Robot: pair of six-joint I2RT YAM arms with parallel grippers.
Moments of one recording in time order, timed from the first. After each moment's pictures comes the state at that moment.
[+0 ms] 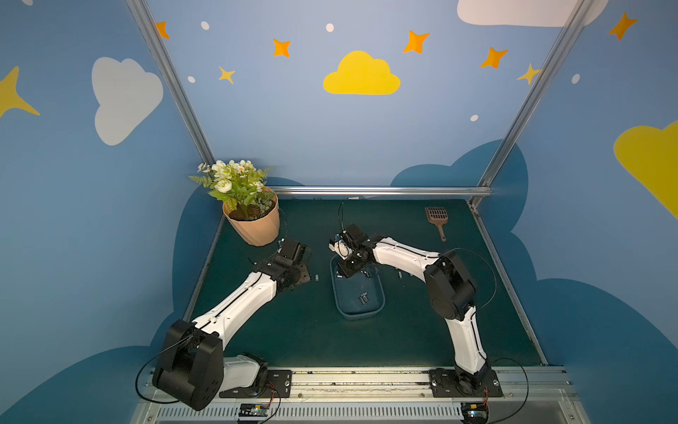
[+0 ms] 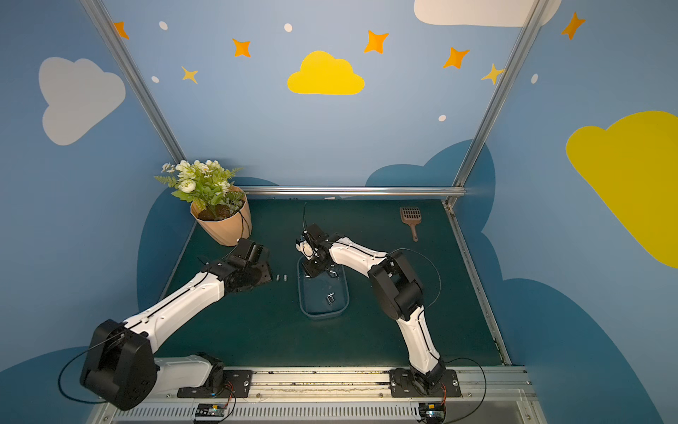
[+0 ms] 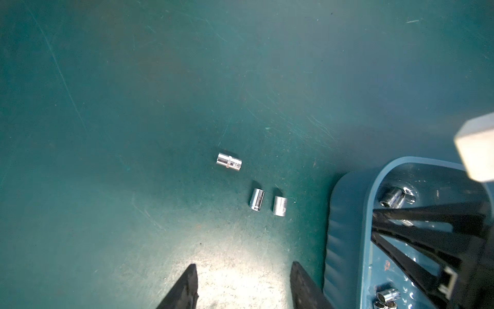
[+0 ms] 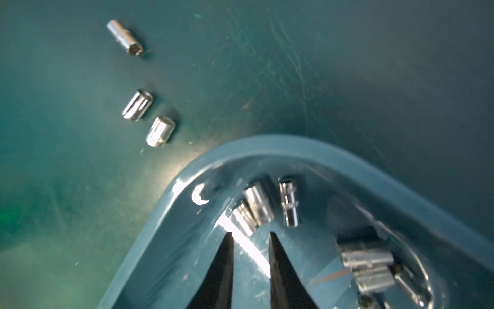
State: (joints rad) left arm -0.38 1.31 0.87 -0.60 -0.13 -0.69; right arm 0.80 2.16 1.66 -0.66 -0.20 0.06
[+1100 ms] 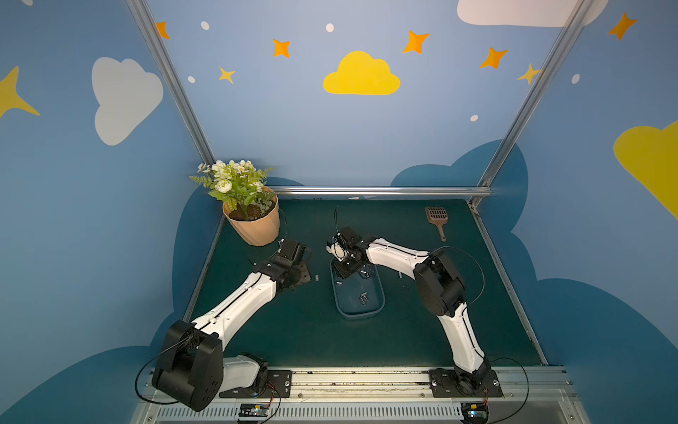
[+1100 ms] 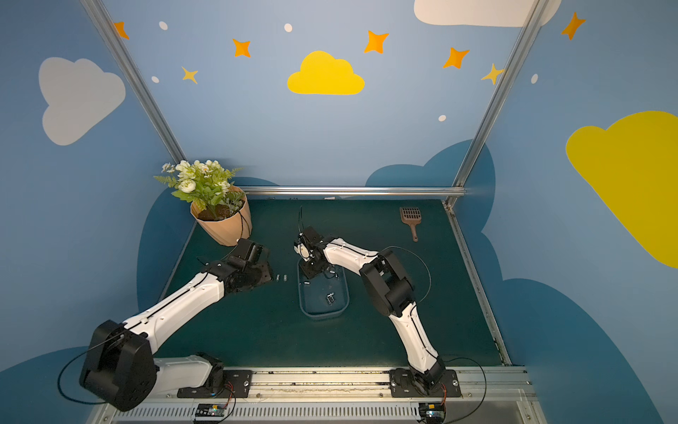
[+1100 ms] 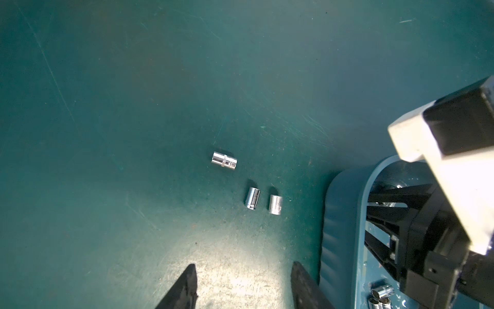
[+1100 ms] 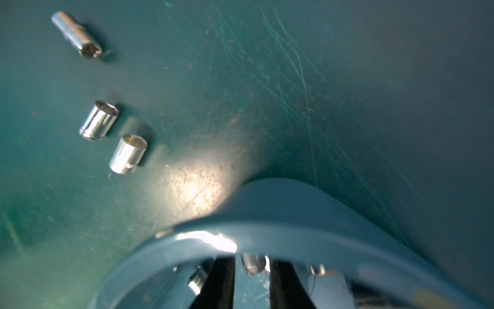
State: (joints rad) left arm -0.38 1.31 0.87 -0.59 -0.12 -0.69; right arm 0.82 2.24 1.72 -0.67 -0.18 0.07
